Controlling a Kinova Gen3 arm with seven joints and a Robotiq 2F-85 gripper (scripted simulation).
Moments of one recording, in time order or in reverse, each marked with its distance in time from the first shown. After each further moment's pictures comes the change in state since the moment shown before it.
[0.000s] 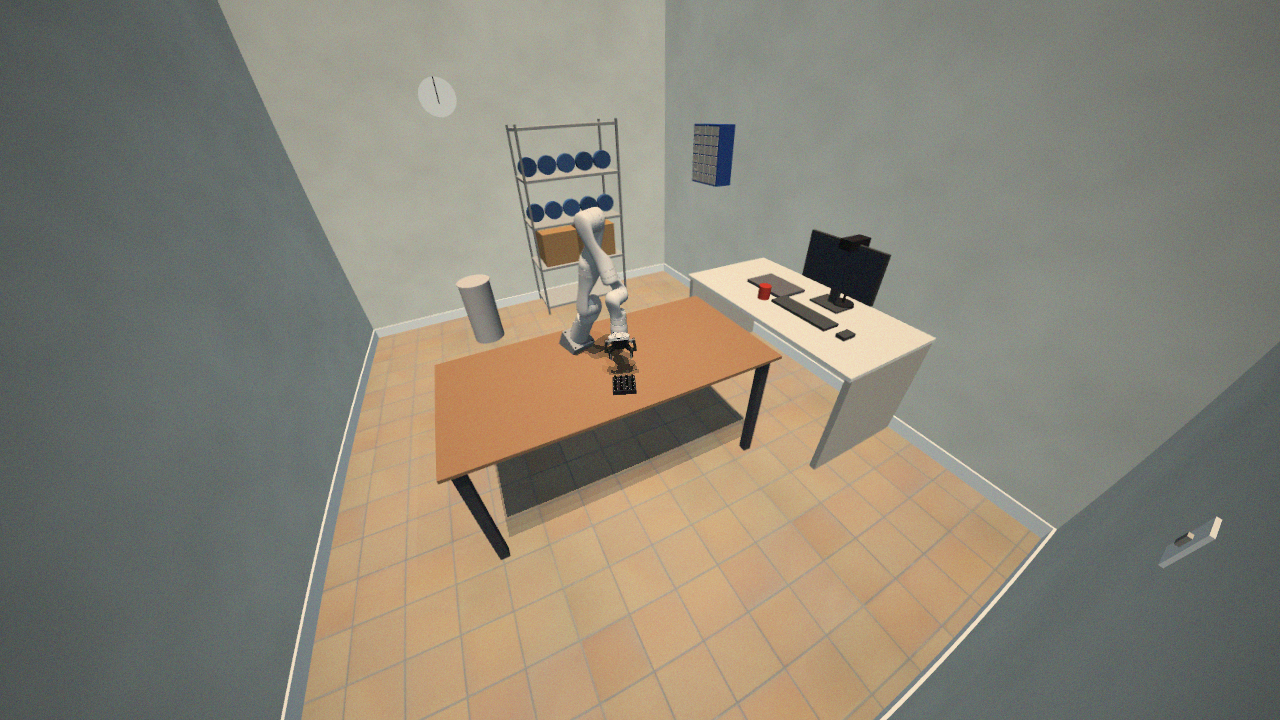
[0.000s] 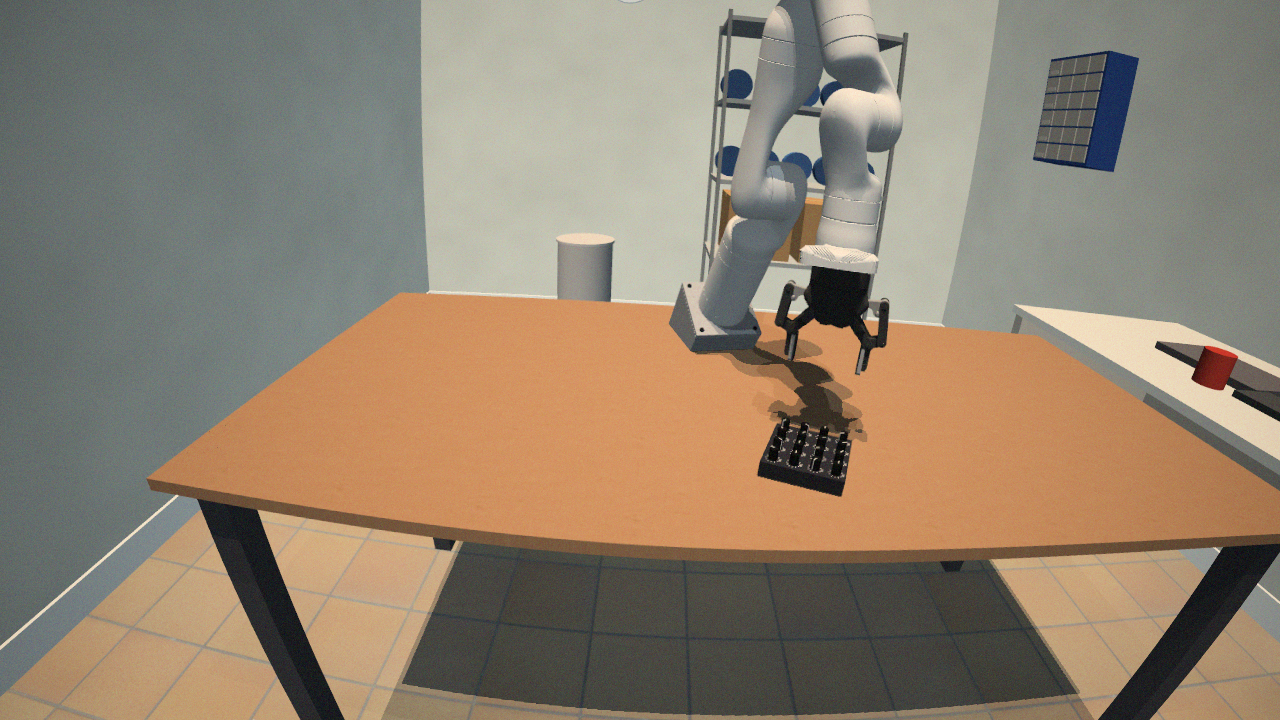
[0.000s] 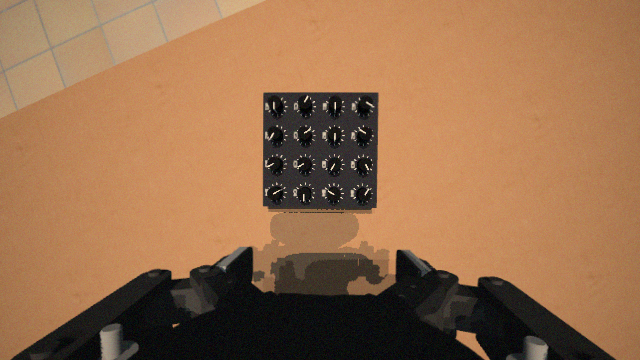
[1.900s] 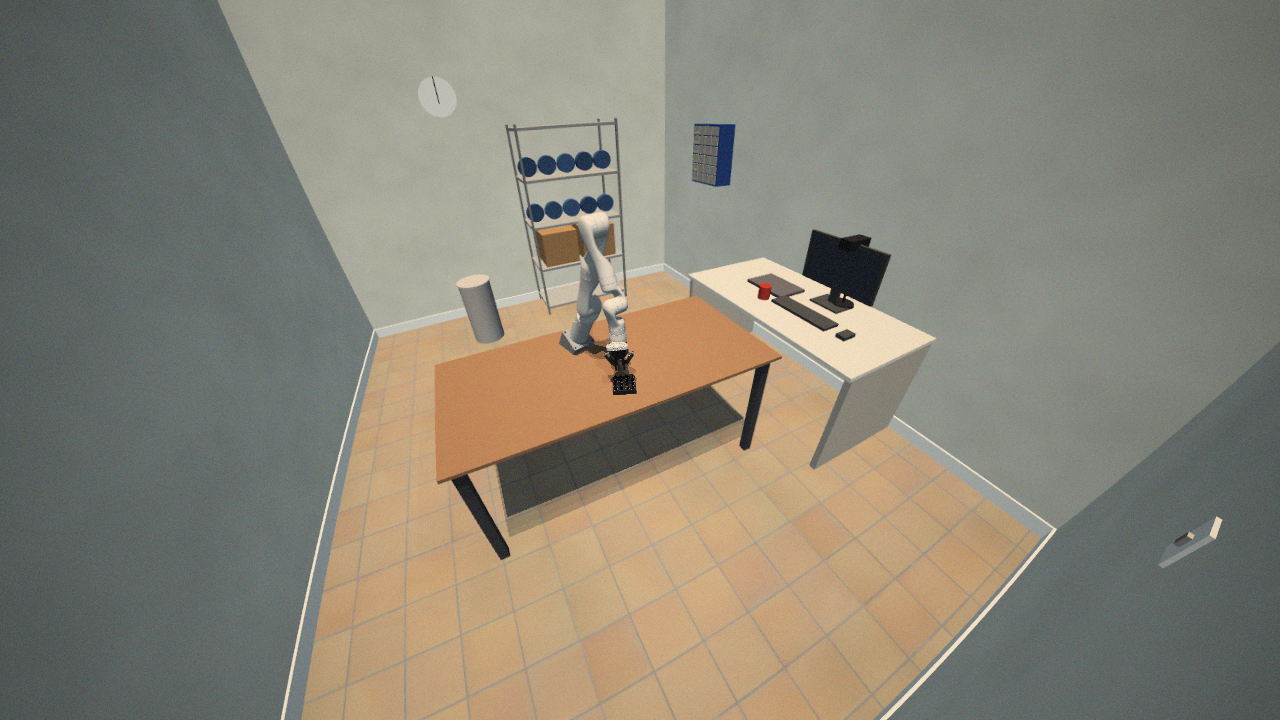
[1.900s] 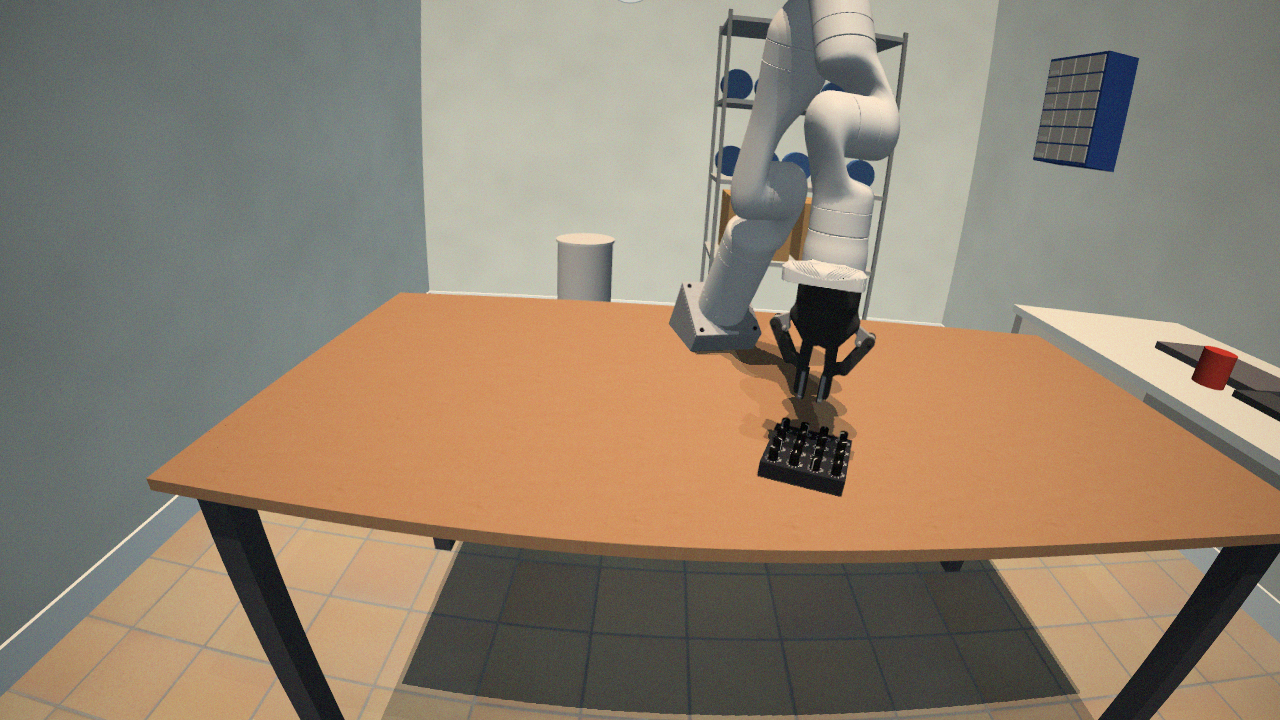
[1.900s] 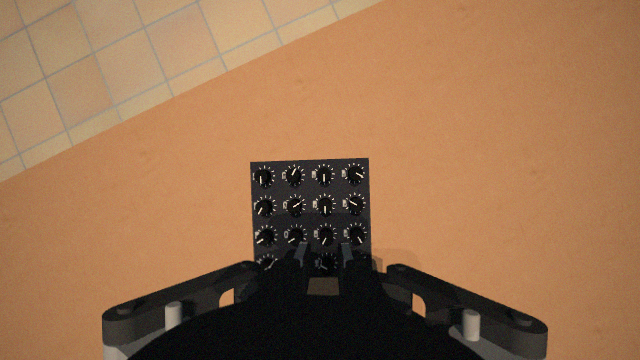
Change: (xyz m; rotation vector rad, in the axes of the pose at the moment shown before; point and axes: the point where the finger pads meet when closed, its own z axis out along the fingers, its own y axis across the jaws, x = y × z) arm 0.062 0.007 0.009 0.004 0.011 0.044
